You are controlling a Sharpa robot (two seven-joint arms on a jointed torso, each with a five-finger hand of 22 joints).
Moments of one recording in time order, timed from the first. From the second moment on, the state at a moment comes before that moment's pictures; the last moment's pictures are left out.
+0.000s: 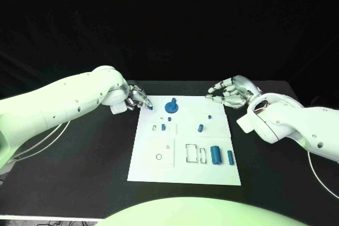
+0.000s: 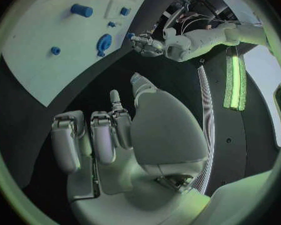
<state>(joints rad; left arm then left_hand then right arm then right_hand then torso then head) 1.27 -0.59 -0.05 1.07 -0.86 0.24 -0.44 1.12 -0.14 0.77 0.11 0.20 0.84 0.09 0.72 0.60 1.21 0.00 1.07 0.77 1.46 -0.05 1.50 1.31 0.12 1.21 0.05 1.32 1.03 1.22 -0.92 -0.11 1.65 -0.82 -0.56 -0.09 1.37 -0.16 0.13 0.29 0.23 0.93 0.16 0.13 0.38 1.46 0.08 1.43 1.31 1.47 0.01 1.56 1.31 0.01 1.47 0.11 1.57 1.31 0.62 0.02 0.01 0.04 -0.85</state>
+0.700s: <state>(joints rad) 1.23 -0.73 -0.05 1.35 -0.91 0.14 -0.44 1.09 -0.16 0.76 0.11 0.27 0.85 0.08 0.73 0.69 1.24 -0.01 1.08 0.79 1.47 -0.06 1.51 1.31 0.12 1.24 0.05 1.35 1.07 1.21 -0.93 -0.11 1.65 -0.82 -0.56 -0.09 1.37 -0.16 0.13 0.29 0.23 0.93 0.16 0.13 0.38 1.46 0.08 1.43 1.31 1.47 0.01 1.56 1.31 0.01 1.47 0.11 1.57 1.31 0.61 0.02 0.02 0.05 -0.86</state>
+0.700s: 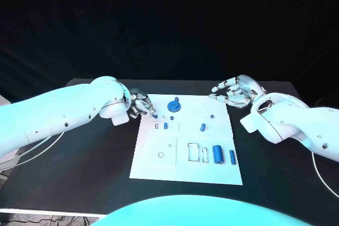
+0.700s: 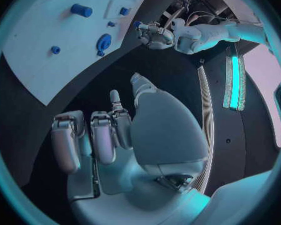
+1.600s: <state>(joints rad) 1.18 -0.72 -0.07 1.38 -1.02 0.12 -0.46 1.08 -0.17 0.77 0.10 0.30 0.86 0.08 0.73 0.69 1.25 -0.01 1.09 0.80 1.47 -0.06 1.51 1.31 0.12 1.24 0.05 1.35 1.08 1.21 -0.93 -0.11 1.65 -0.82 -0.56 -0.09 1.37 -0.16 0.13 0.29 0.23 0.93 0.16 0.13 0.38 1.46 0.08 1.43 1.31 1.47 0.01 1.56 1.31 0.01 1.47 0.11 1.57 1.31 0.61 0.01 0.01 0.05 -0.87</state>
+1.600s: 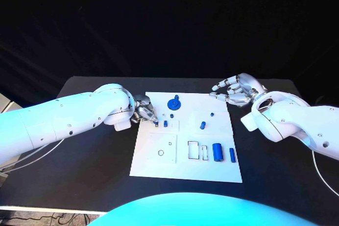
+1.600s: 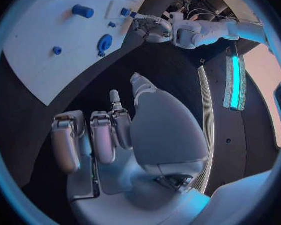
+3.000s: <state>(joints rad) 1.18 -0.70 -0.07 1.36 -1.05 0.13 -0.47 1.07 -0.17 0.77 0.09 0.31 0.87 0.07 0.73 0.68 1.26 -0.01 1.09 0.81 1.47 -0.06 1.51 1.31 0.12 1.25 0.04 1.35 1.08 1.21 -0.93 -0.11 1.65 -0.82 -0.56 -0.09 1.37 -0.16 0.13 0.29 0.23 0.93 0.16 0.14 0.38 1.46 0.08 1.43 1.31 1.47 0.01 1.56 1.31 0.01 1.47 0.11 1.57 1.31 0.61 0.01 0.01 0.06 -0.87</state>
